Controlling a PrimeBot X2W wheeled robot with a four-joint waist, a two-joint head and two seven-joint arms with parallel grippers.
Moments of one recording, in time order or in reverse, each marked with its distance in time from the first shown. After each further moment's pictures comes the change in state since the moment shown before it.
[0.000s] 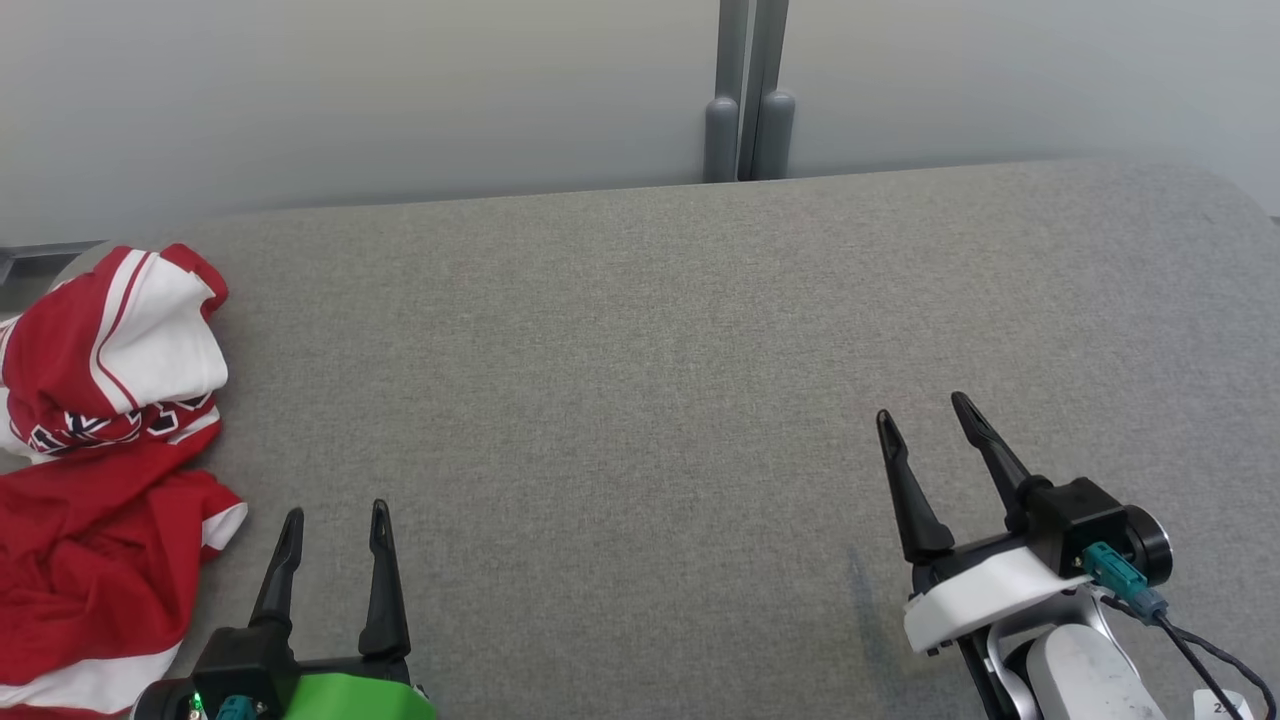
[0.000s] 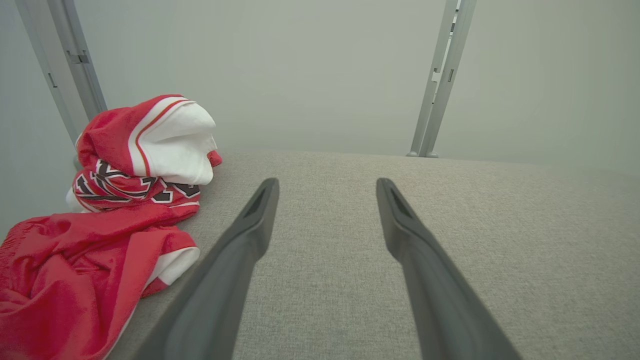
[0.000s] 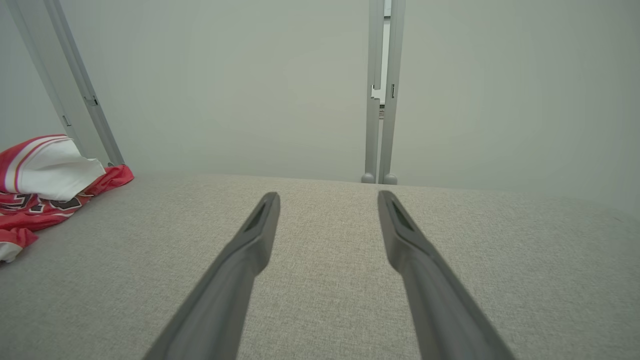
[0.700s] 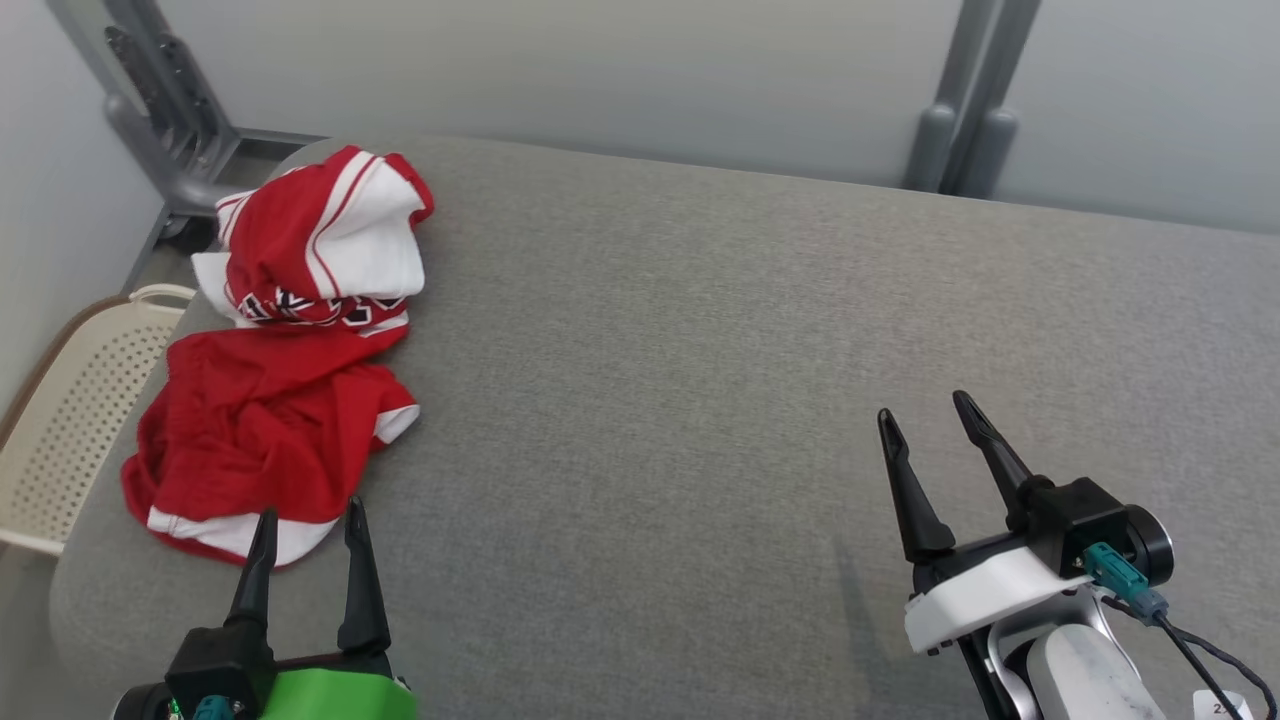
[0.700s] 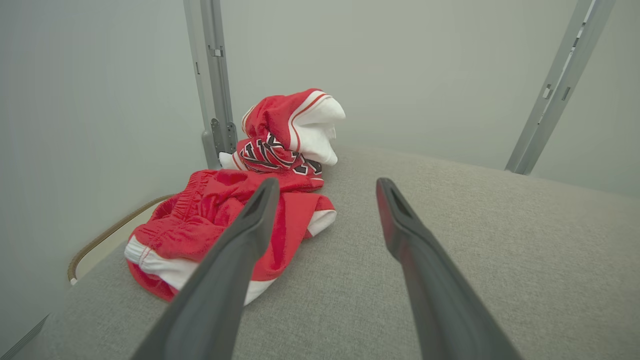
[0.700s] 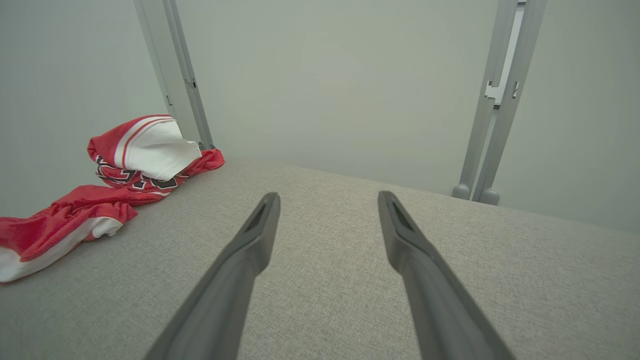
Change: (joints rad) left arm -0.006 -0.001 0.024 -0.009 -0.014 0.017 0.000; right arm 0.001 0.000 -0.006 -0.006 -0.006 0.000 0.000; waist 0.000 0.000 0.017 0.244
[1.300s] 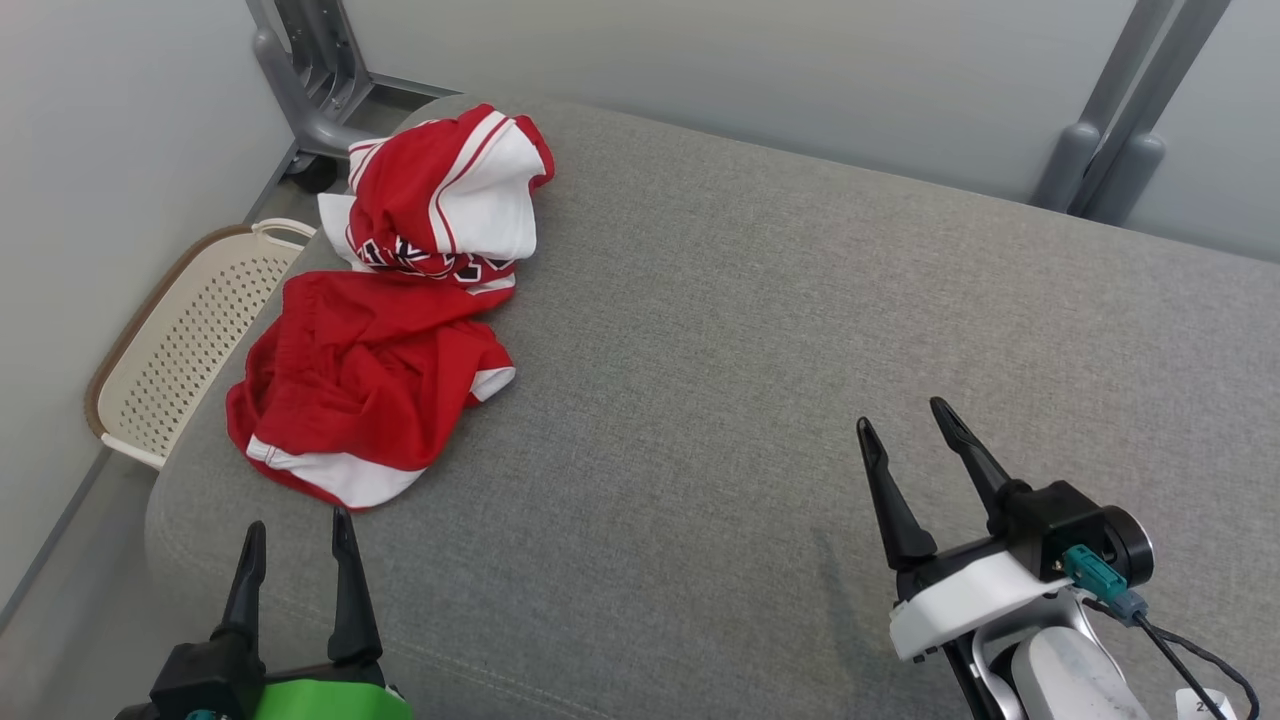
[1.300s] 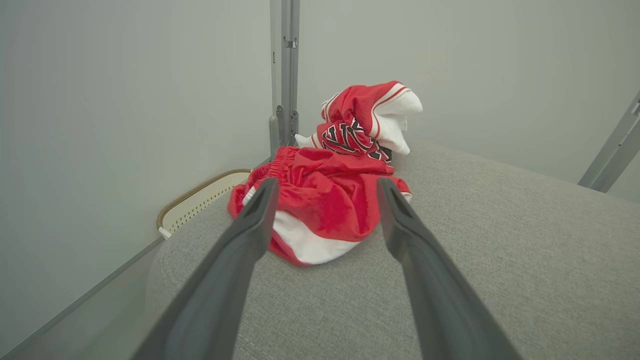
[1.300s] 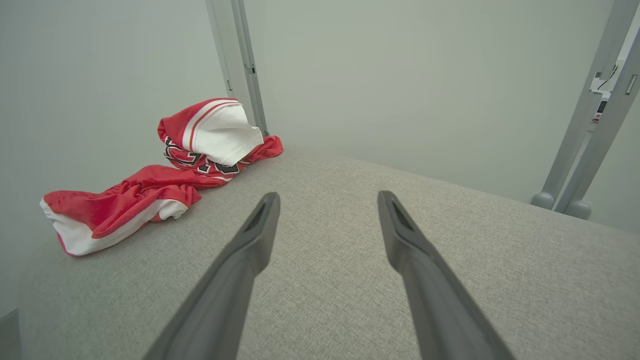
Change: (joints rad) left arm 0.031 0.000 0.005 -0.021 -0.034 0.026 0.000; right arm -0.005 0.000 0.040 0.018 0.004 0.000 0.000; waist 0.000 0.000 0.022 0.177
